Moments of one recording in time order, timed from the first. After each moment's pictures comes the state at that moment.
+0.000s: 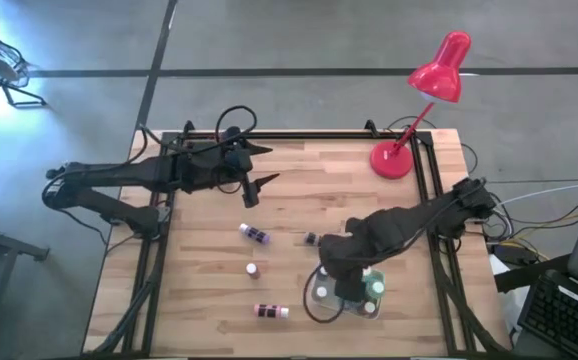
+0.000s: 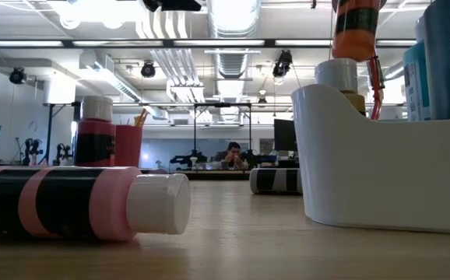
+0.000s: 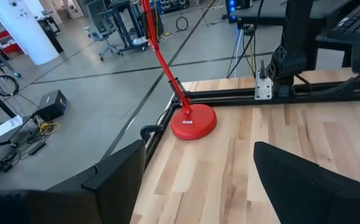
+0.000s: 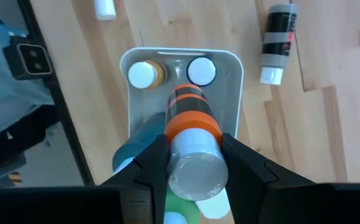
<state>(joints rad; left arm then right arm) 0.06 1.16 1.15 -0.20 -0.32 0.19 0.41 1.81 1.88 -1.41 -0.02 0.69</state>
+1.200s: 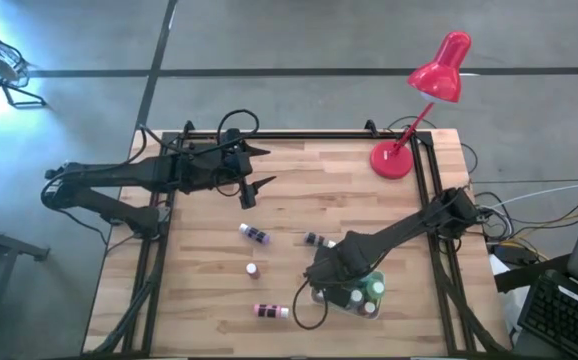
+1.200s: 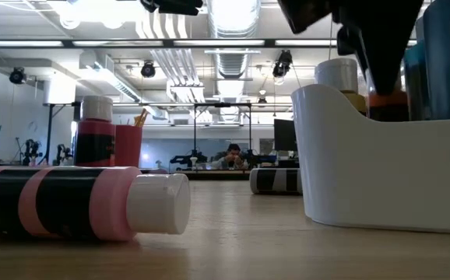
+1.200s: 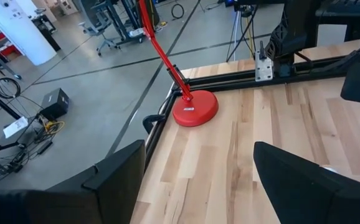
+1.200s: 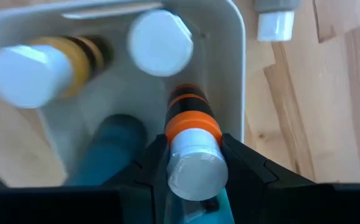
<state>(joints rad) 0.06 1.14 1.14 -0.26 -0.32 0.25 0.41 1.95 1.68 -1.32 0.00 0.86</state>
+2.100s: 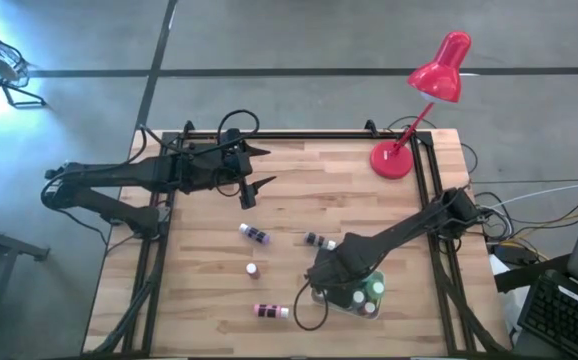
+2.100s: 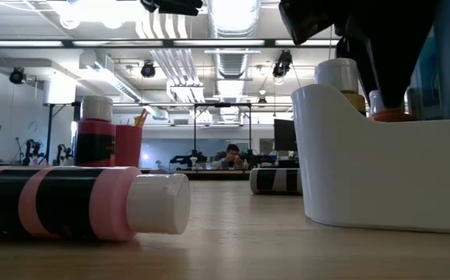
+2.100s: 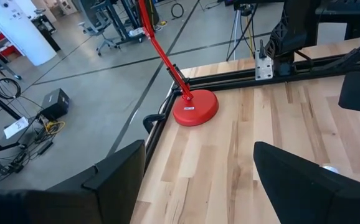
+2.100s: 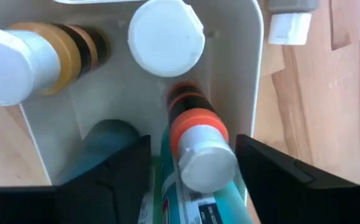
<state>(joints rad) 0.06 1.14 1.14 -0.27 -0.32 0.25 0.42 1.95 1.60 -1.25 0.00 0.80</state>
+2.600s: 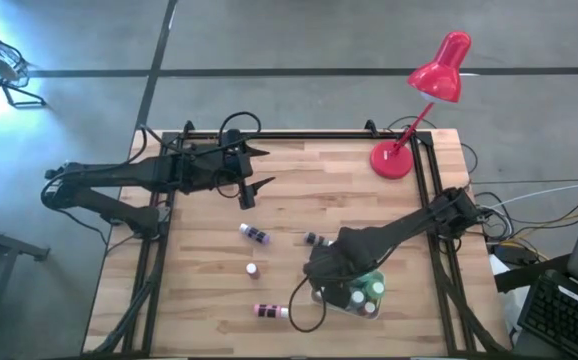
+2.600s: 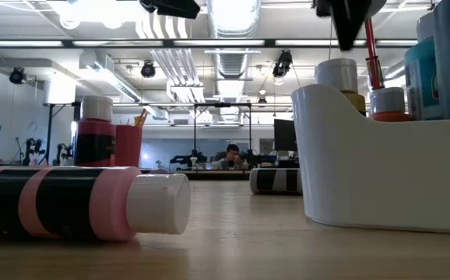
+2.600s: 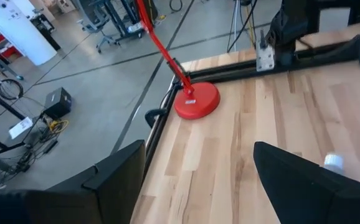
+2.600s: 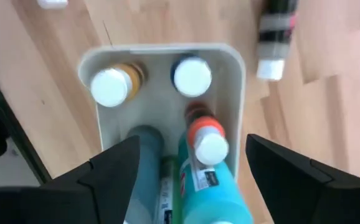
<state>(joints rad) 0.06 1.14 1.14 -0.29 -0.32 0.28 0.41 1.95 1.85 -1.40 0.02 0.76</state>
